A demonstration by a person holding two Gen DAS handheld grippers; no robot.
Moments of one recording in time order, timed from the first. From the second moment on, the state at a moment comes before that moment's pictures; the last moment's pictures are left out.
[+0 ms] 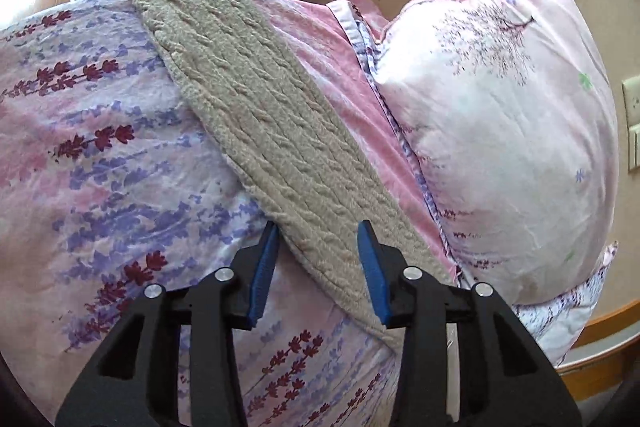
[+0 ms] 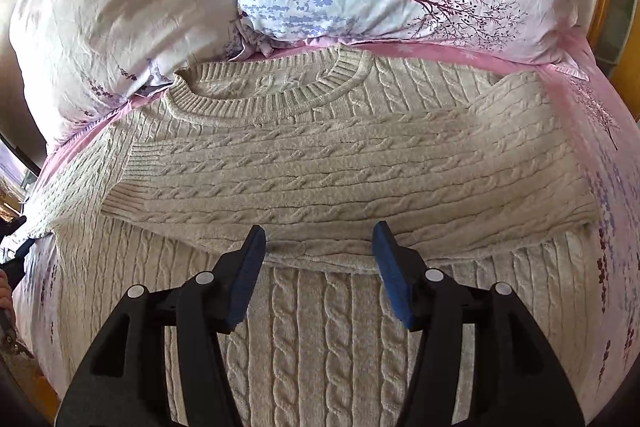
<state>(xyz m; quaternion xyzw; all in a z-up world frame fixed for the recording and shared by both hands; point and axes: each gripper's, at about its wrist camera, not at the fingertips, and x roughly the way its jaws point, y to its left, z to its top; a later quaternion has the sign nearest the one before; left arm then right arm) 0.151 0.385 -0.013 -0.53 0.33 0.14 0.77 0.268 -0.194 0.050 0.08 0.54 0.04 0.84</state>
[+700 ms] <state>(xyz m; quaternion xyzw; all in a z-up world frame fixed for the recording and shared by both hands) 0.218 0.176 0.075 -0.44 0.28 -0.13 0.84 0.249 -0.234 0.073 0.16 0.52 0.04 0.84</state>
